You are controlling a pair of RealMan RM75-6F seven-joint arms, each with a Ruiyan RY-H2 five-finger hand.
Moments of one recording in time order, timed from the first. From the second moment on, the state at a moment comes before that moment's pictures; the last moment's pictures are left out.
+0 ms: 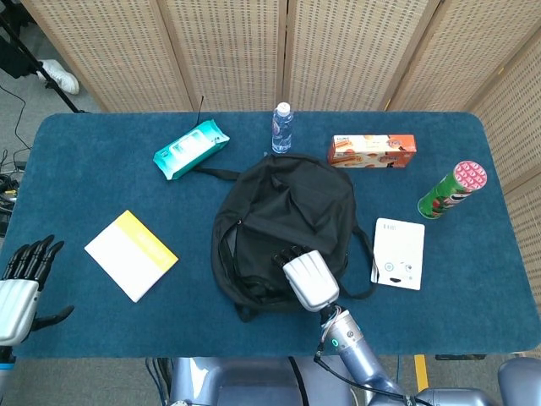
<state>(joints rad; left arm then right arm) -0.06 -1.04 0.00 -1.82 1.57 1.50 0.11 0.57 -1.71 0.14 -1.77 -1.36 1.26 -0.71</state>
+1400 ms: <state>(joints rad) -0.60 -1.42 -0.10 -1.62 1.64 0.98 -0.09 0.76 -1.60 0.56 -1.88 -0.77 1.22 -0.57</state>
